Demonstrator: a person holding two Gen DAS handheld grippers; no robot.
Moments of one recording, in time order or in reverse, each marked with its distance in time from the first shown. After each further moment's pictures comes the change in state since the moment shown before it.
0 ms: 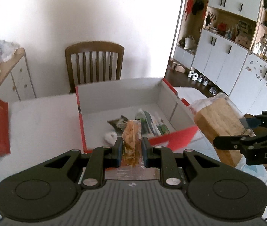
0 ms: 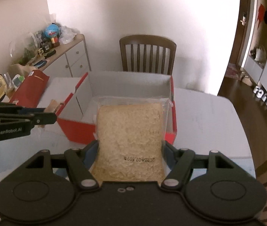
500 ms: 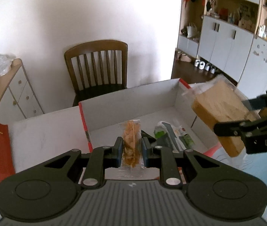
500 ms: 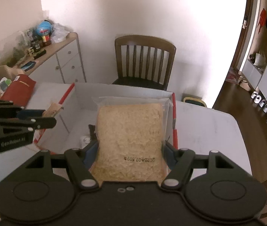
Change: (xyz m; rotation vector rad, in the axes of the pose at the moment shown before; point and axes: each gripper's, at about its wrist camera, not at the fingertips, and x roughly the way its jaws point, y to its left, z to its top) left arm 0.066 0.012 0.042 0.106 0.052 0.054; right arm 0.067 -0.004 0.048 -0.011 0.022 -0.047
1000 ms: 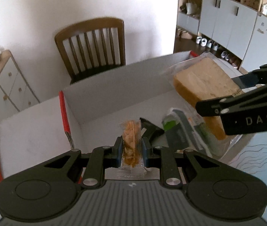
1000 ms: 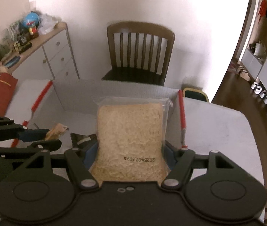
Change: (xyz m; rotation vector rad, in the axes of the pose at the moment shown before) left arm 0.085 -0.002 0.002 0.044 0.143 0.015; right arm 0.079 -0.006 0.014 0.018 0.080 -0.019
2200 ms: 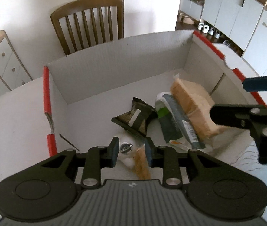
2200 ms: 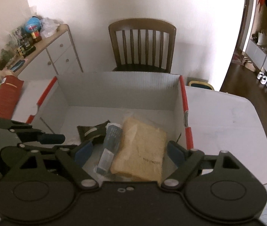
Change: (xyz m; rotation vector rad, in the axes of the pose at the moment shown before) left arm 0.024 -0.010 -0.004 -0.040 0.111 -0.027; right arm -0.021 -0.013 -0.015 0.047 -0.010 0.073
